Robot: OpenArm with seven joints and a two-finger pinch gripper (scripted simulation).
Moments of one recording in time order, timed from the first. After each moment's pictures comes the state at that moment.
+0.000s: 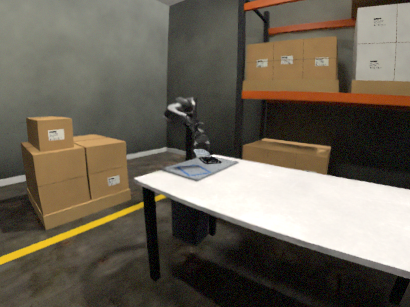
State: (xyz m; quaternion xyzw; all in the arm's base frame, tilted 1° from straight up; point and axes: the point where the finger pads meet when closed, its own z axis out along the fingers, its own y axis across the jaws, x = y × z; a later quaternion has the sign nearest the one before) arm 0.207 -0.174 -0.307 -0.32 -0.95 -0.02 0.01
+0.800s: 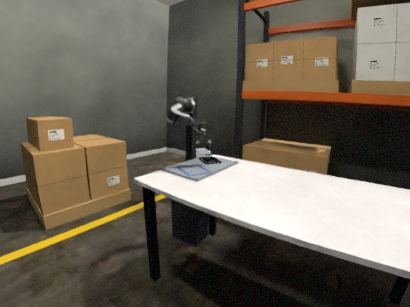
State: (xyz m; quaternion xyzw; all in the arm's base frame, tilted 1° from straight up) arm 0.206 -0.147 -0.307 -0.34 -0.94 0.00 0.00
